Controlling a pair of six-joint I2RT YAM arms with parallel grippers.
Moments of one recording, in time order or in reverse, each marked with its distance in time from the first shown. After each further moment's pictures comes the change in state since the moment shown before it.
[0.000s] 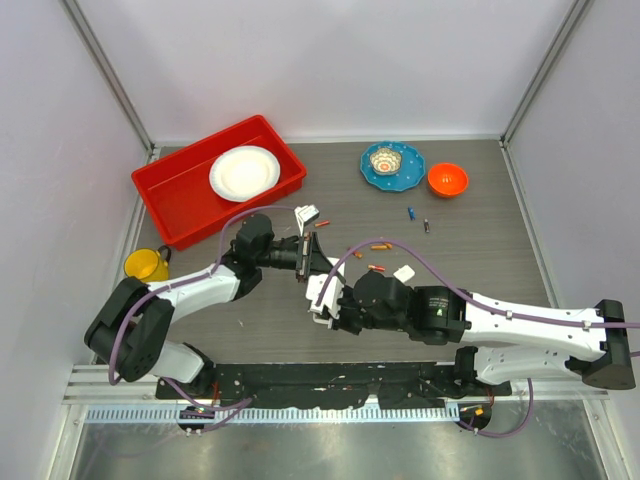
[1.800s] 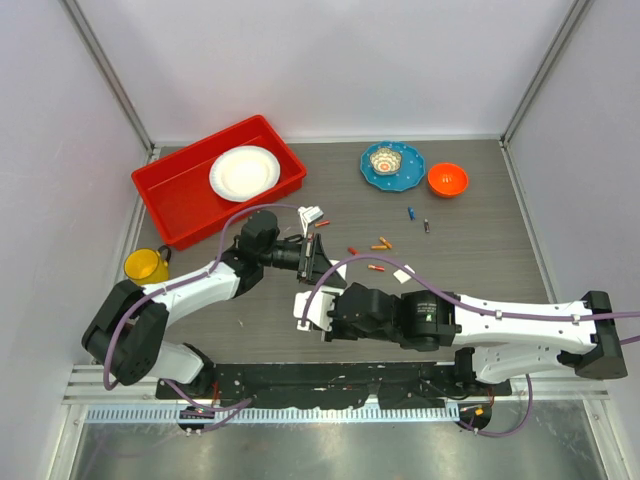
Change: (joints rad) left arm -0.008 -0.023 0.055 -0.184 -0.007 0.124; right arm 0.095 0.075 0.075 -0.124 0.133 -0.077
